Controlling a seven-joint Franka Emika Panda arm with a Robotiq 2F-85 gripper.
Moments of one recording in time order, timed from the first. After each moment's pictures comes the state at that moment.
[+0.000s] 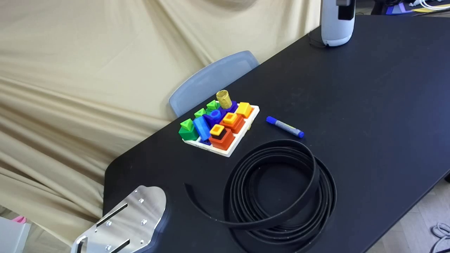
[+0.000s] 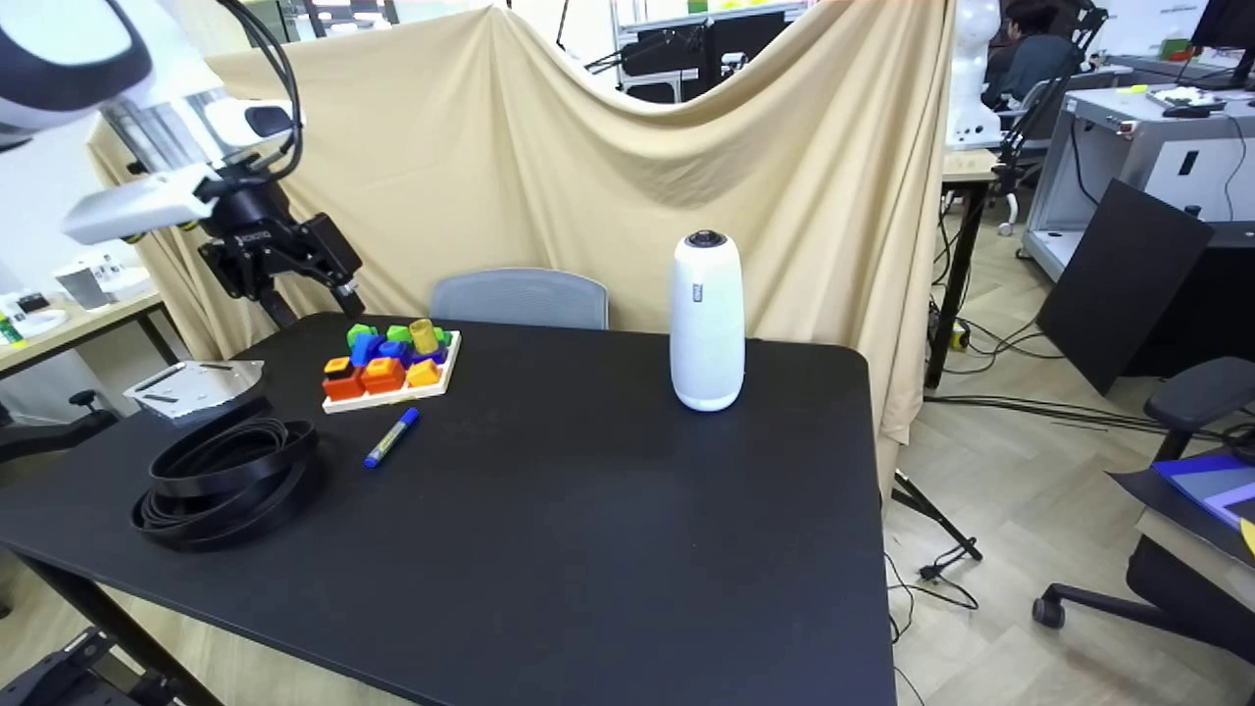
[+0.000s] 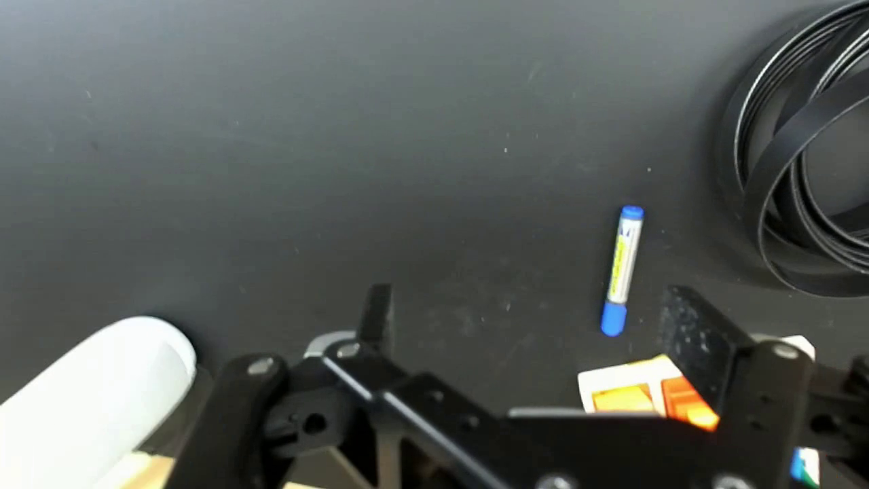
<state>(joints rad) 0.03 -0.32 0.14 -2.52 -0.10 2.34 0.03</state>
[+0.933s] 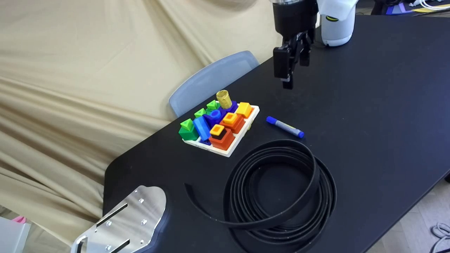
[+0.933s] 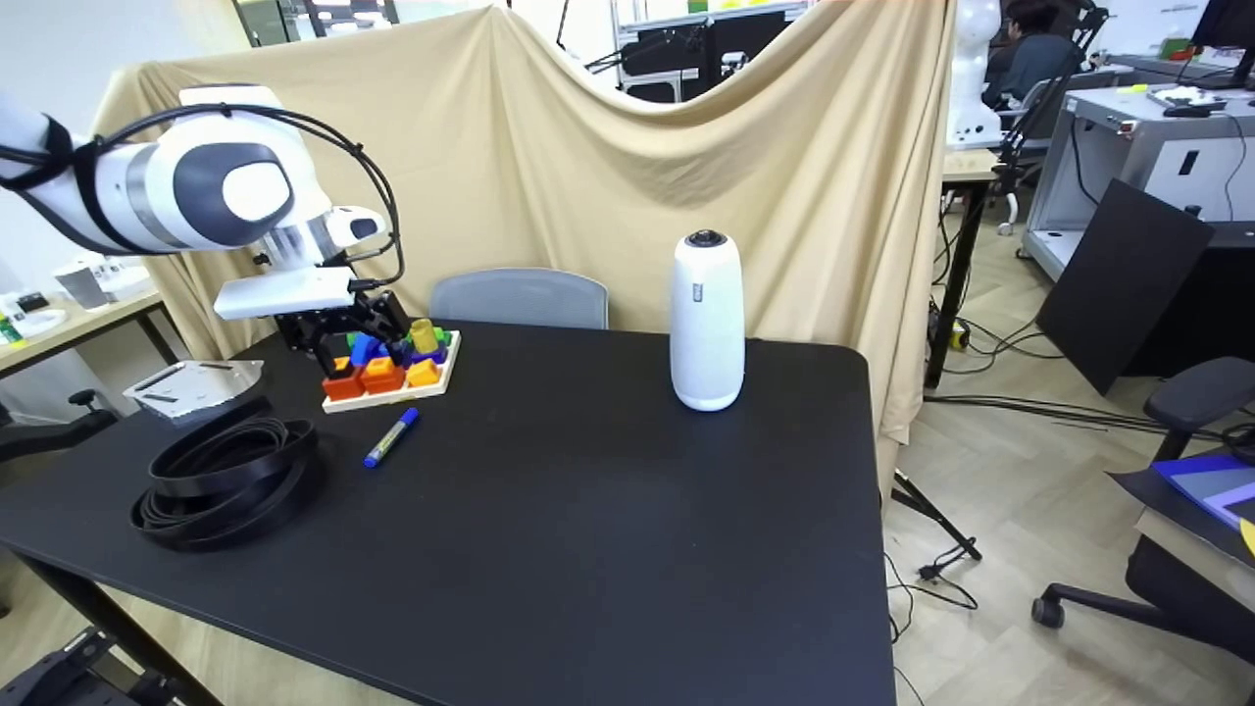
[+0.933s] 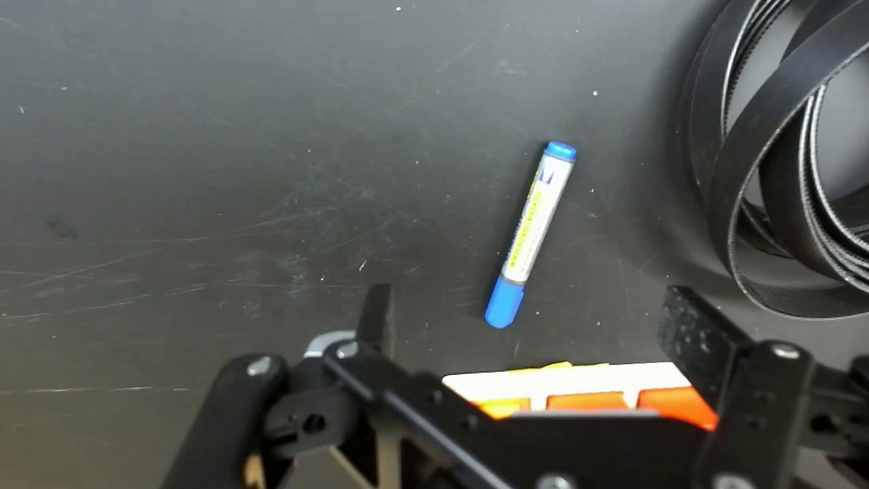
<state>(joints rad) 0.12 0.17 0.13 -2.30 0.02 2.58 -0.22</state>
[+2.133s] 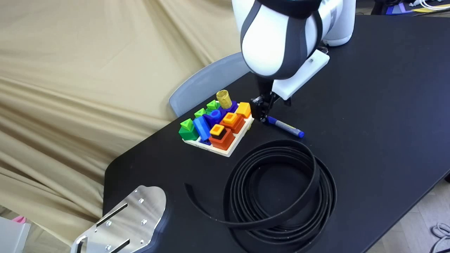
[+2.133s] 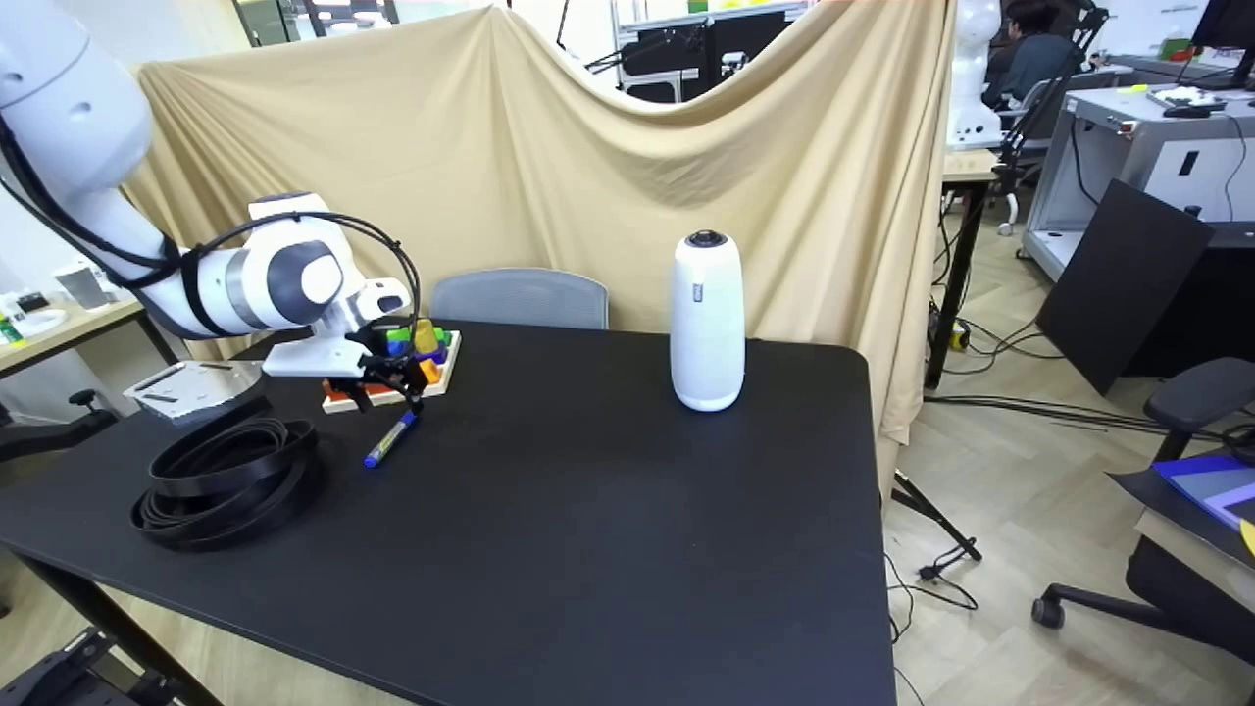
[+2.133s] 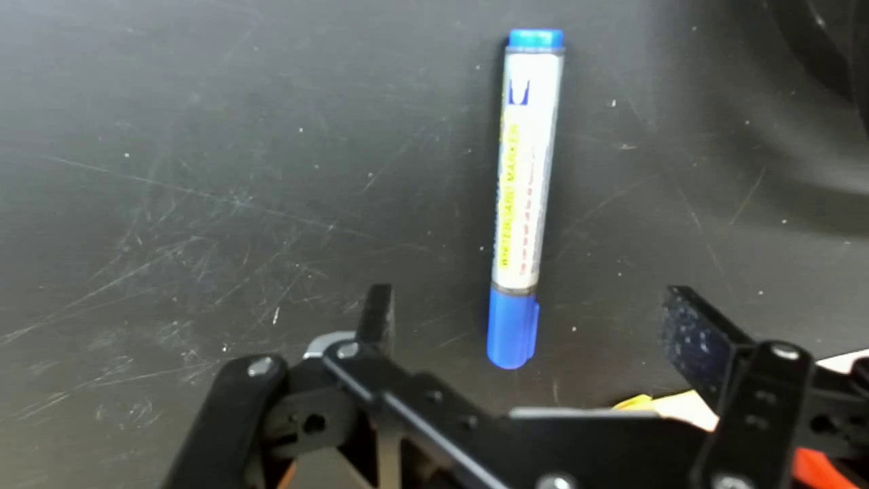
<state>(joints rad) 0.27 0.56 0.04 -2.06 -0.06 2.72 0.16</state>
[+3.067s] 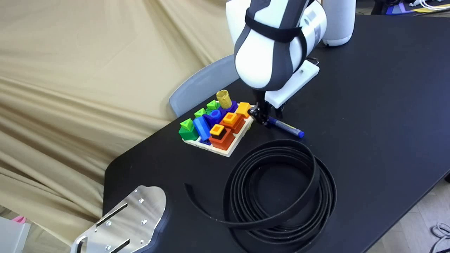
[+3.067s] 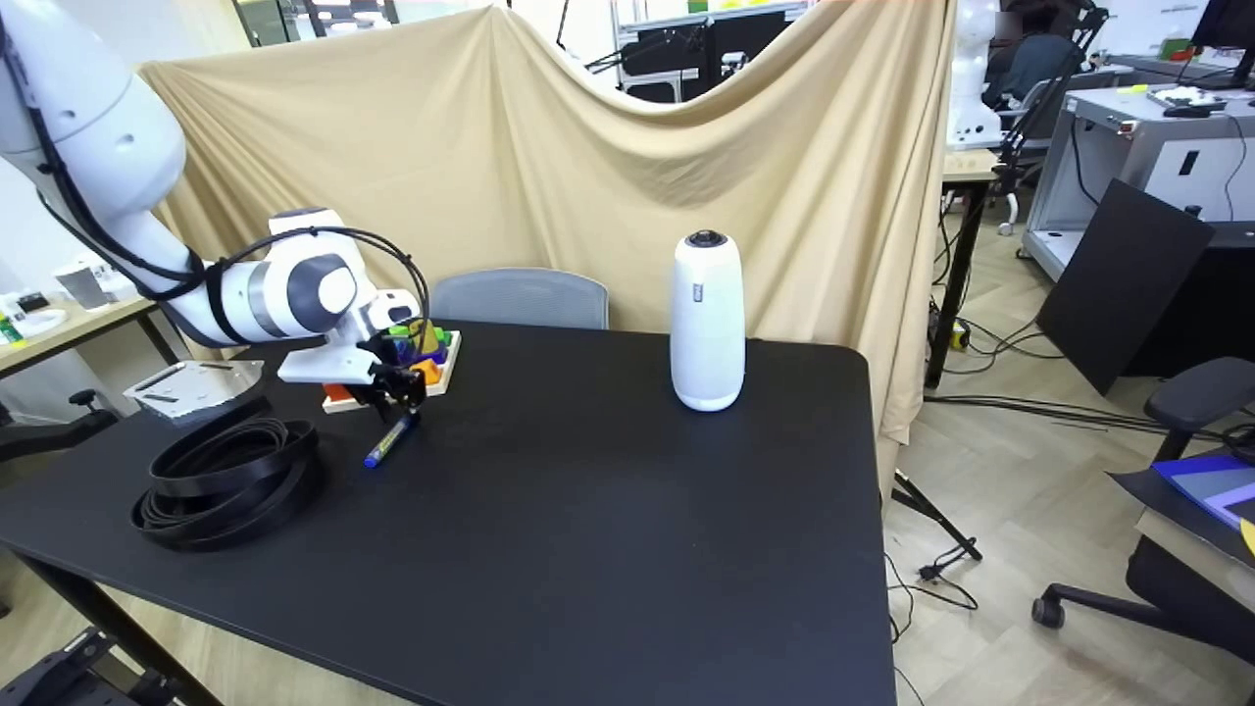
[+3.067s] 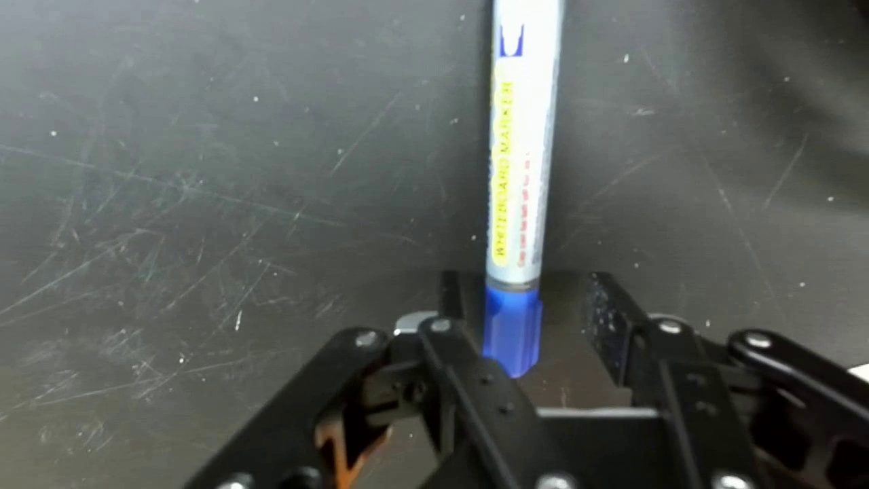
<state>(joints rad) 0.29 0.65 0.03 -1.96 -0.06 2.69 0.18</state>
